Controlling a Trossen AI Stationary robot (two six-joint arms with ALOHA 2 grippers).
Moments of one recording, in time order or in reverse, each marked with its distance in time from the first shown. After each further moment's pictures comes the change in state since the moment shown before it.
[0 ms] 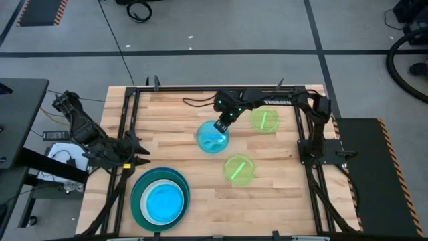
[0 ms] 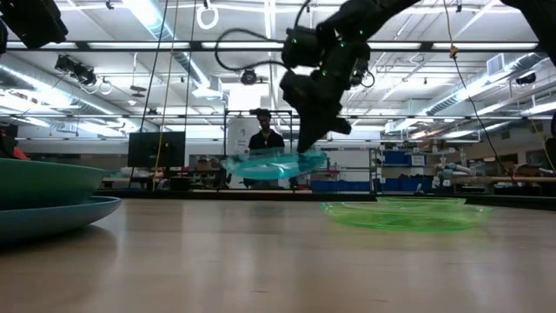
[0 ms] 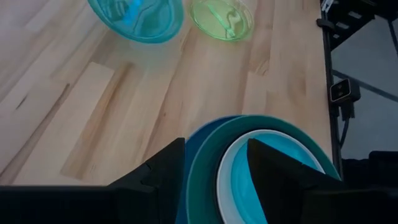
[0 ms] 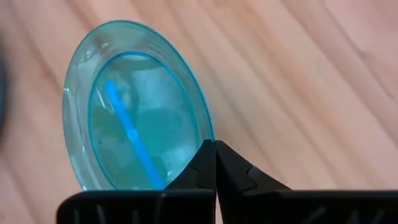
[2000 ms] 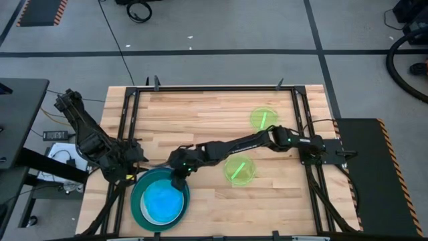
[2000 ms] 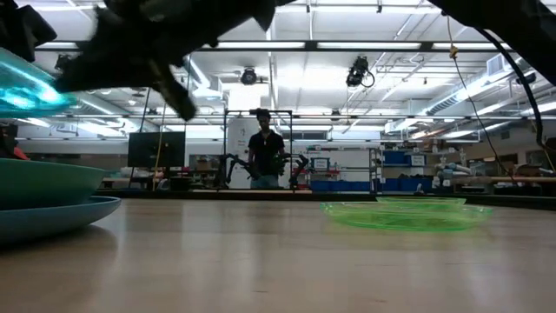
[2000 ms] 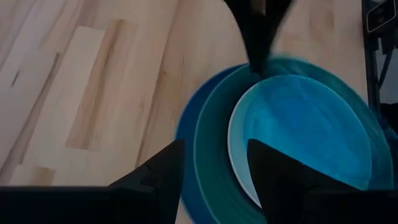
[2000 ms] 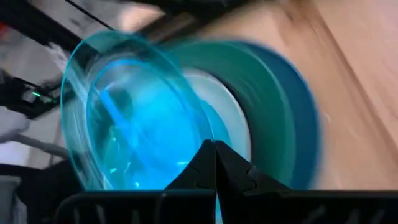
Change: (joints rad) left arm -0.075 0.145 0.000 -0.061 0.071 -0.016; right arm 0.483 0.565 0.688 0.351 0.000 0.203
